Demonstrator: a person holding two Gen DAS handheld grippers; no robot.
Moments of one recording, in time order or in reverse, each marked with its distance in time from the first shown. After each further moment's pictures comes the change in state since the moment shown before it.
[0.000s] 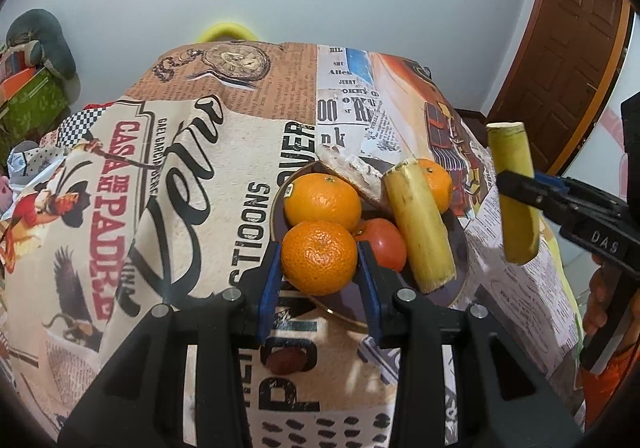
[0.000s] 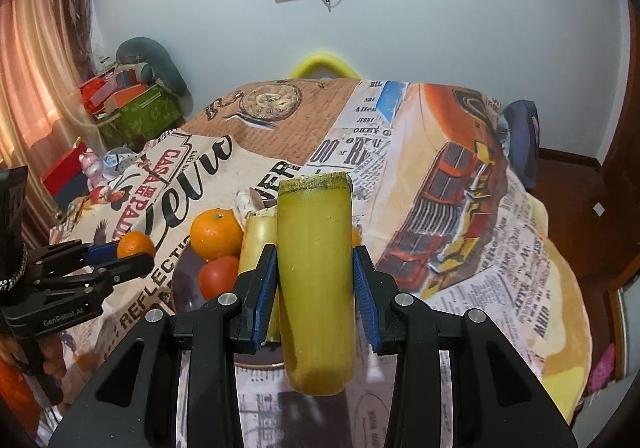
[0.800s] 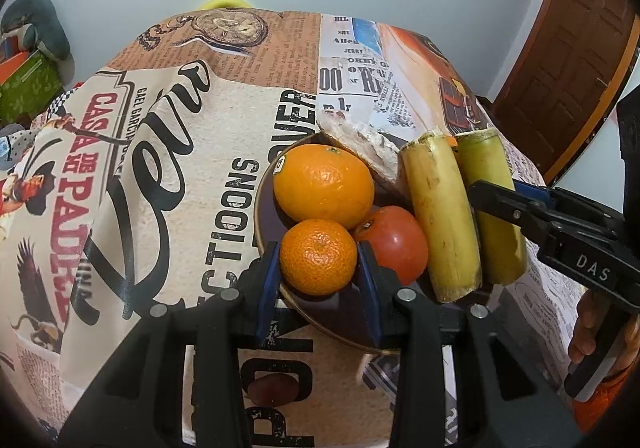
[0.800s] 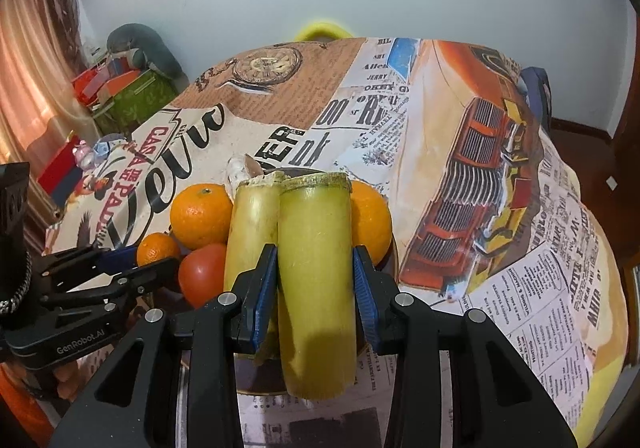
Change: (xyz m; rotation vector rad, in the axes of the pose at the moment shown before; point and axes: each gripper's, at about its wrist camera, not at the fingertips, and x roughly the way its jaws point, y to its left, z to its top) left arm 0.046 0.001 -0.003 -0.025 0.073 0.003; right arm 0.051 0.001 -0.012 0.052 0.093 0.030
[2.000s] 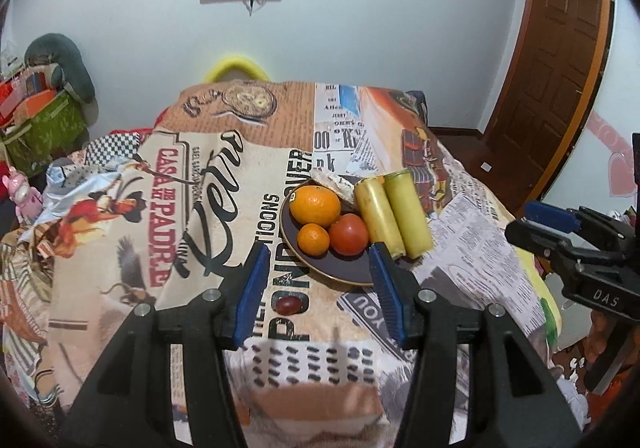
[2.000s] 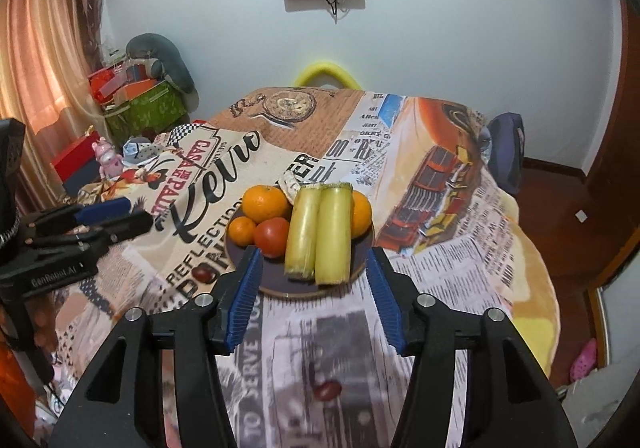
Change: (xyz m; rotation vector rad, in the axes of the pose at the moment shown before) left arm -0.163 -0.020 -0.034 0.051 -0.186 0.032; right arm -0.138 0.047 -0.034 -0.088 -0.109 -0.084
